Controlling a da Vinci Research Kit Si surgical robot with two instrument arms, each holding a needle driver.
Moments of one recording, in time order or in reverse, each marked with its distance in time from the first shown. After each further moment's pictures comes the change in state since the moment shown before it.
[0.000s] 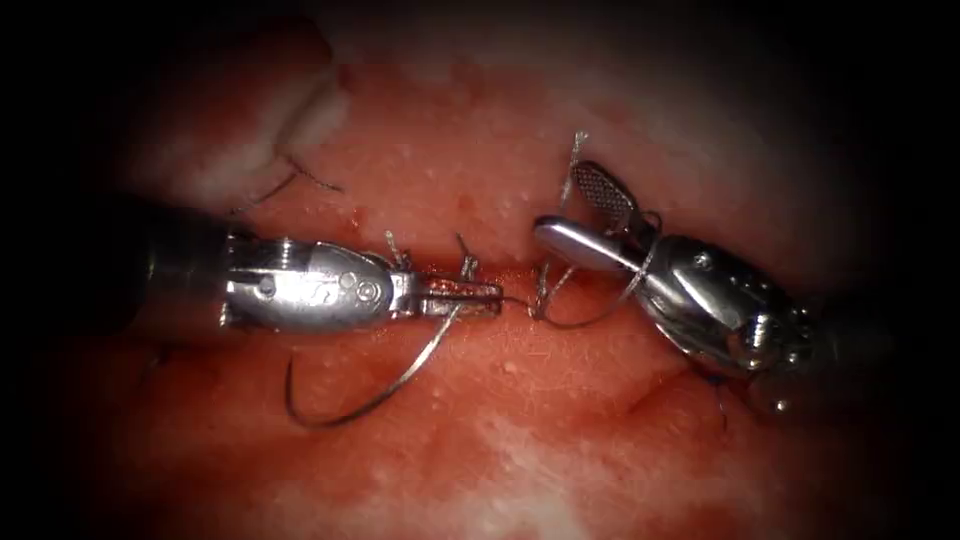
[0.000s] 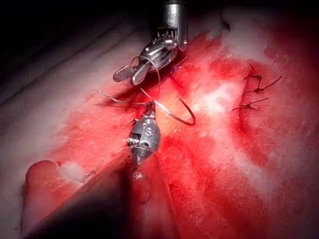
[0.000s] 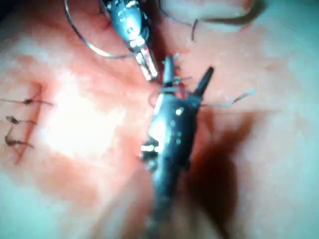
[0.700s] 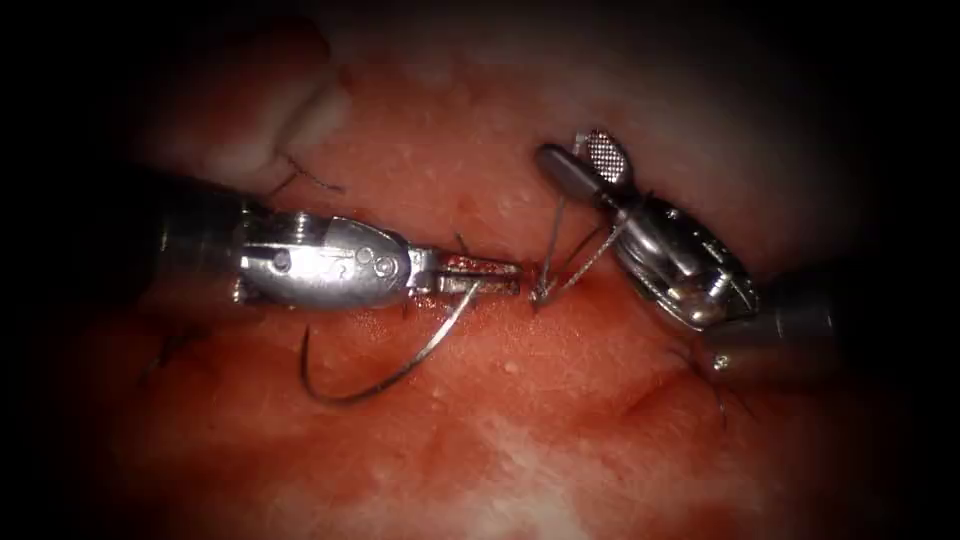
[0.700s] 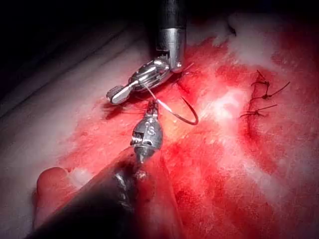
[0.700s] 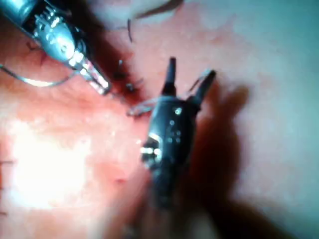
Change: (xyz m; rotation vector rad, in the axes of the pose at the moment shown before) right arm -0.005 0.005 0.003 -0.250 -0.134 0.218; left arm 0.001 -0.002 0.000 0.011 0.005 -0.021
